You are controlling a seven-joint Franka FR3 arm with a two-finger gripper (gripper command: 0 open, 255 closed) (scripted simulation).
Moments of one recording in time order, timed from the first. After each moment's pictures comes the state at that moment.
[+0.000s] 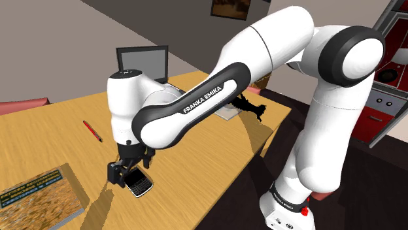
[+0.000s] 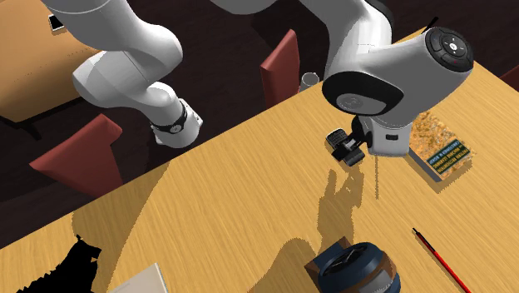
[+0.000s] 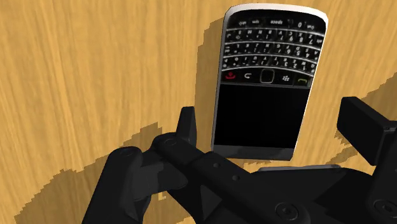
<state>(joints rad) 0.23 0.18 0.53 -2.09 -0.04 2.26 0.62</state>
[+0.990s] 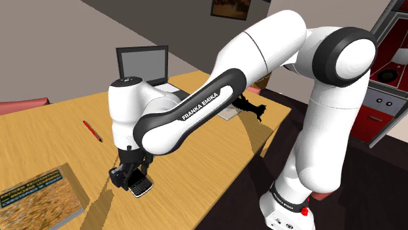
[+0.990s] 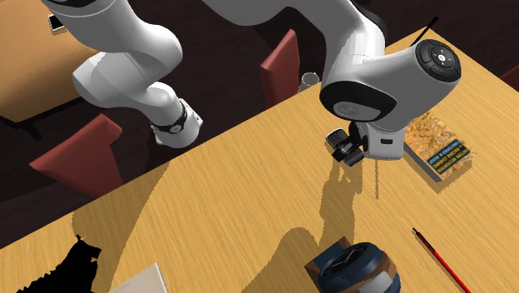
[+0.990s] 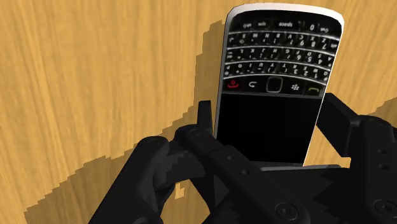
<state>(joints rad) 0.24 0.21 0.52 -2.10 -0.06 2.30 0.63</state>
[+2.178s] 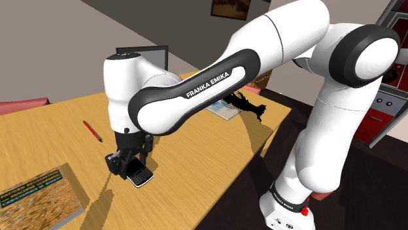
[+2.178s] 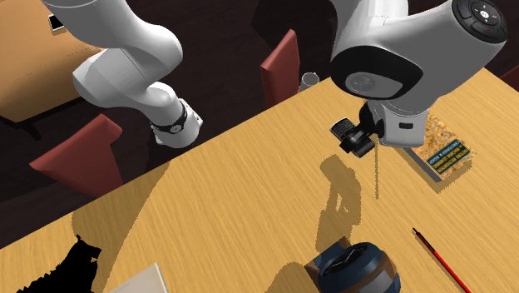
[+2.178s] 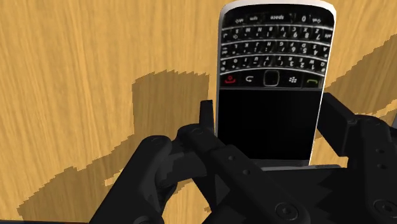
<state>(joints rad) 0.22 0.13 0.54 -2.04 0.00 2.17 0.60</state>
